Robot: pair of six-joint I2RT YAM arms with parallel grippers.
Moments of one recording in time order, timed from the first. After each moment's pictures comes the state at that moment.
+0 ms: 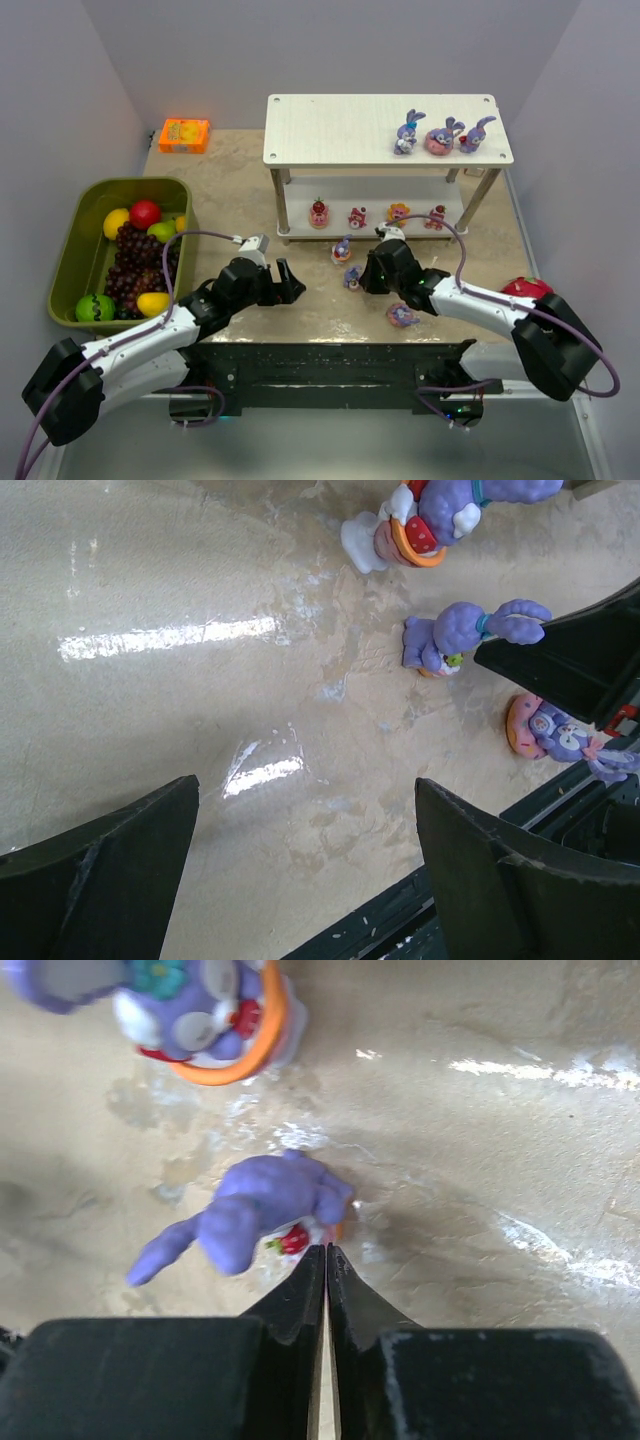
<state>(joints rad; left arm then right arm) -0.75 0.94 0.36 0.01 -0.04 -0.76 0.71 1.28 0.54 -0.05 0.10 0.67</state>
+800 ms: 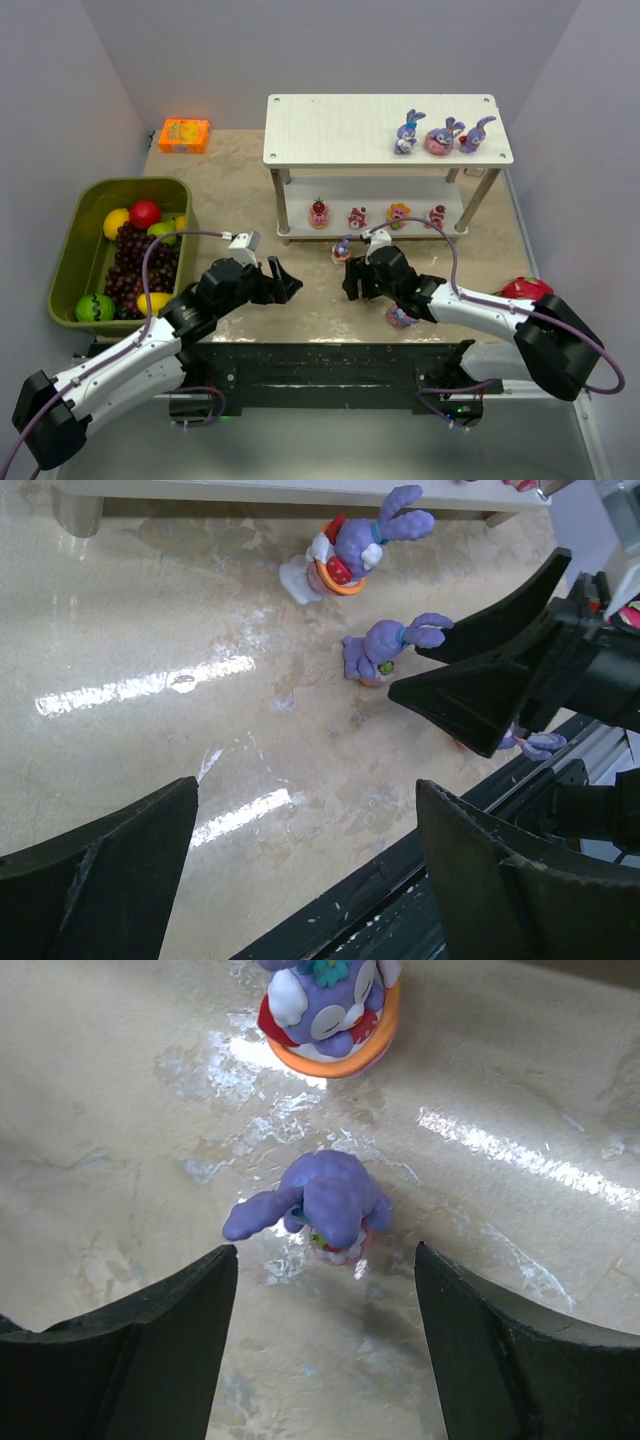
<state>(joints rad) -0.75 0.74 0.40 -0.11 -0.02 -0.71 0.80 1.24 0.51 0.03 0.14 0.47</state>
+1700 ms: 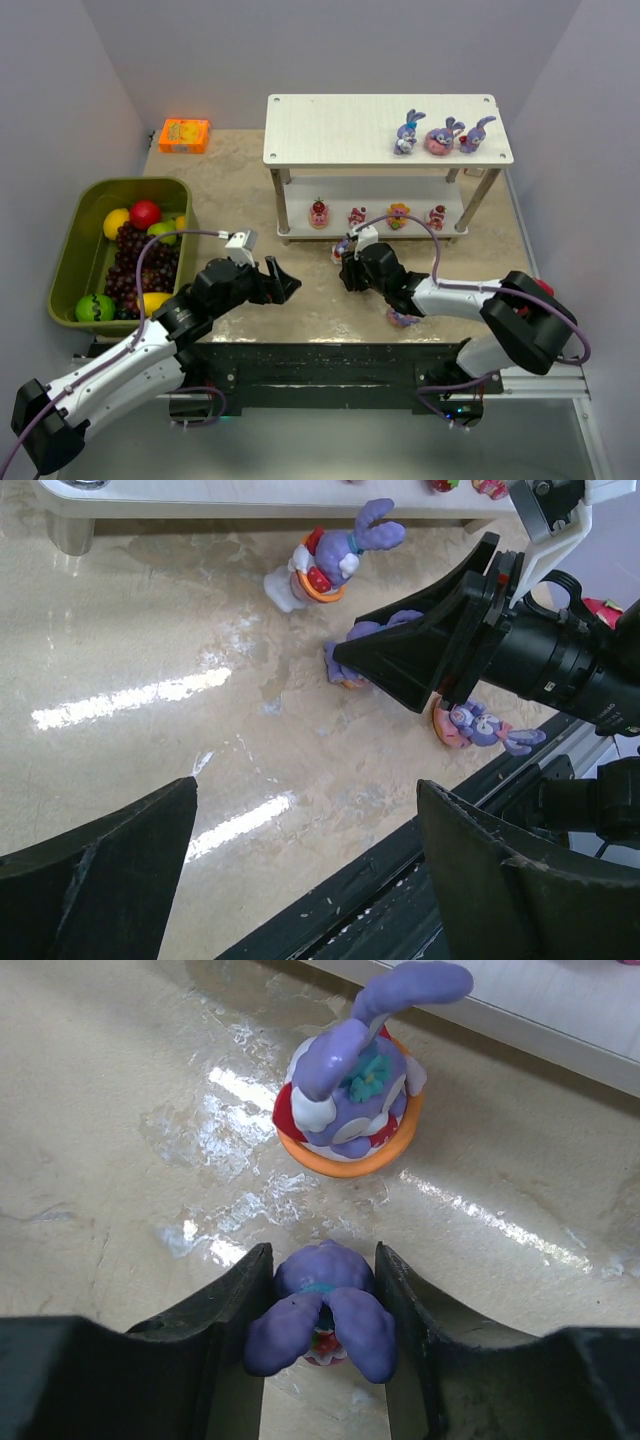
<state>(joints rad) -0.75 0.69 0.43 -0.17 -0.01 -0.69 0.81 1.43 0.52 0.30 0.17 0.32</state>
